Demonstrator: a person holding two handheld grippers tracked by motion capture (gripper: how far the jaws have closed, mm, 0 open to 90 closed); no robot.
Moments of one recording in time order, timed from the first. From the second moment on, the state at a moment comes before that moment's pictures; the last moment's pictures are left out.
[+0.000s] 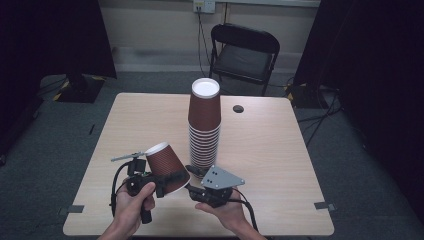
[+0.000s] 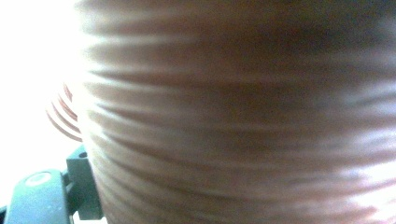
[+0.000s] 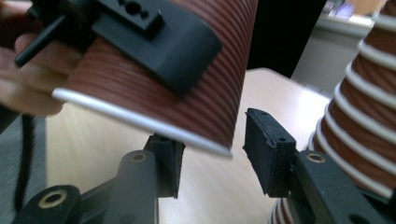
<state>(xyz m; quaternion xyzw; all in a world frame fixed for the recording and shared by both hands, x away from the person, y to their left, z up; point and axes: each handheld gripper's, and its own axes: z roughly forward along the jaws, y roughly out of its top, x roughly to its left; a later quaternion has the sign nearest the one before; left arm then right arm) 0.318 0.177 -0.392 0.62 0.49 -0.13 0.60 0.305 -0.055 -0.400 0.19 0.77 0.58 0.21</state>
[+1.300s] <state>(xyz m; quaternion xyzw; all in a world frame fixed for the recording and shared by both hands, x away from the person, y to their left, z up) 0.319 0.176 -0.388 0.59 0.43 -0.11 0.67 0.308 -0.046 -0.400 0.19 0.69 0.64 0.26</state>
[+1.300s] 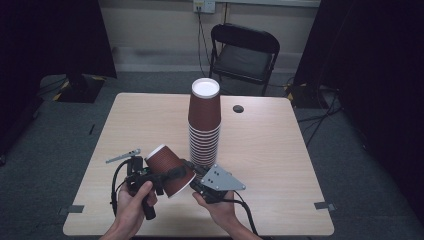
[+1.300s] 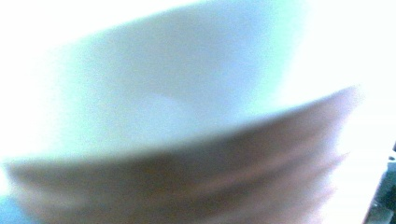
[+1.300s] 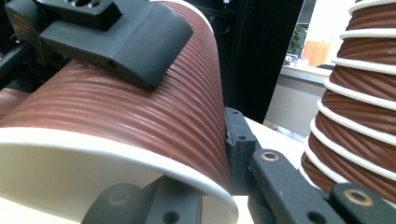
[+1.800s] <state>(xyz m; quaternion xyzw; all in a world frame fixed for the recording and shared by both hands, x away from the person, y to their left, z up) 0.323 0.179 -0.385 0.60 0.42 -0.12 0.67 0.300 -0.057 -0.396 0.19 0.71 0.63 0.25</state>
